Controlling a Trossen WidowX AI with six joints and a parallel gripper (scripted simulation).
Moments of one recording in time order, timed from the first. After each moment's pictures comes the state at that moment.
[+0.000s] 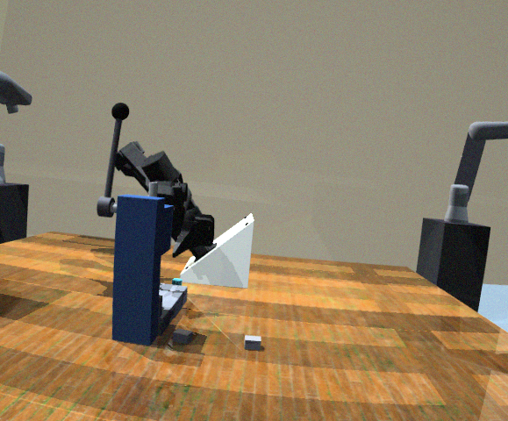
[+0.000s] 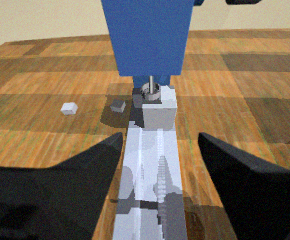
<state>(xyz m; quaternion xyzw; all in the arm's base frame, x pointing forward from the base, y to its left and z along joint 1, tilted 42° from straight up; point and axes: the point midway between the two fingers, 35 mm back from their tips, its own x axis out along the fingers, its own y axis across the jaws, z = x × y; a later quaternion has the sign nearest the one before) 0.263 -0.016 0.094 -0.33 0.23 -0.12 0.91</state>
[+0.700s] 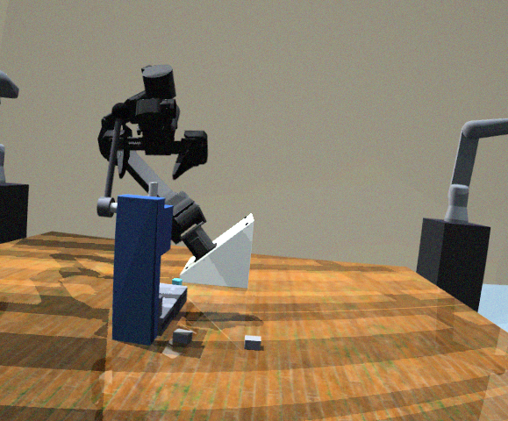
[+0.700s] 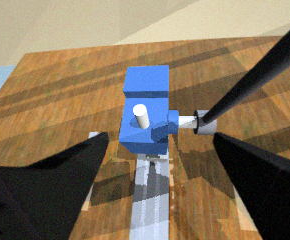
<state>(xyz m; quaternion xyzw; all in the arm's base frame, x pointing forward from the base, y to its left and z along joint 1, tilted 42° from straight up) 0.315 0.063 0.211 -0.30 0.33 -0.12 0.89</state>
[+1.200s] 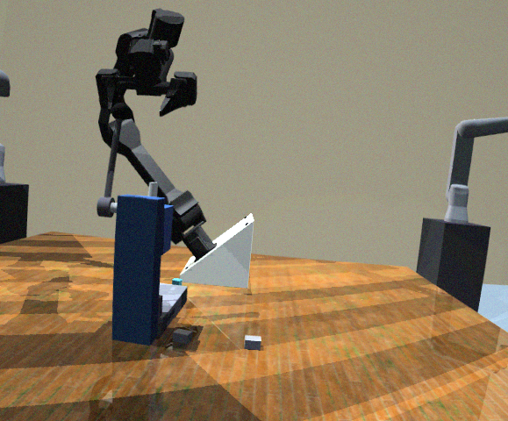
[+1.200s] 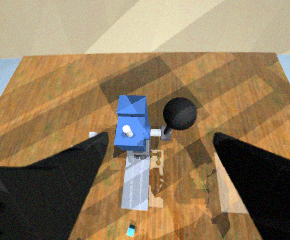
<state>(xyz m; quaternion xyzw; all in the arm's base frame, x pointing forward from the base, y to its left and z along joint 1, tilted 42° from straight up) 0.302 0.109 0.313 -0.32 0.35 -0.15 0.87</state>
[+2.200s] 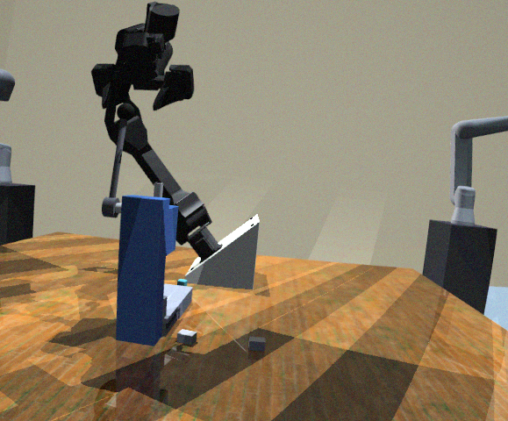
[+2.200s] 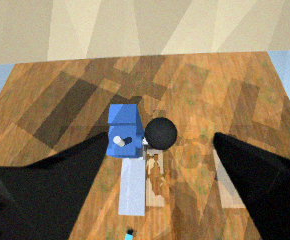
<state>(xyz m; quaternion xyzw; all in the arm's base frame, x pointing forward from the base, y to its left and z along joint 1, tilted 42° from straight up) 0.318 0.102 0.330 -0.31 0.35 -0.17 0.87</state>
